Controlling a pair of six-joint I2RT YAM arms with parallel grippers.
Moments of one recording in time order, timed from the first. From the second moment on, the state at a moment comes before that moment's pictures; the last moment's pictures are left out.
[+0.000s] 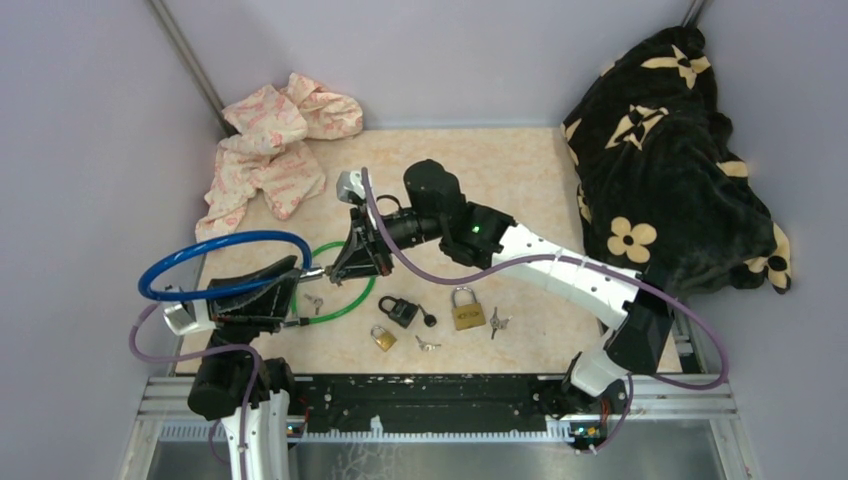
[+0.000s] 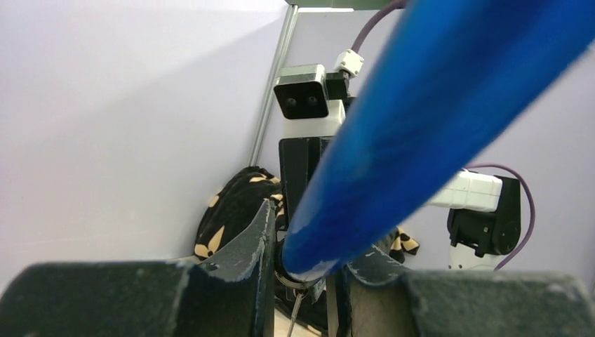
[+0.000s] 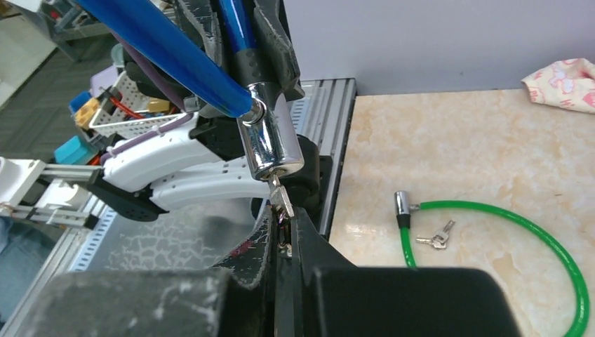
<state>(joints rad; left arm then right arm) 0.19 0.02 0.26 0.87 0.63 -1.23 1.03 1.54 1.49 -0.11 -0.83 0.14</state>
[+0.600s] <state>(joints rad) 0.19 0.02 0.24 0.63 0.53 -1.27 1.25 1.43 1.24 0.17 -0.10 -0.44</state>
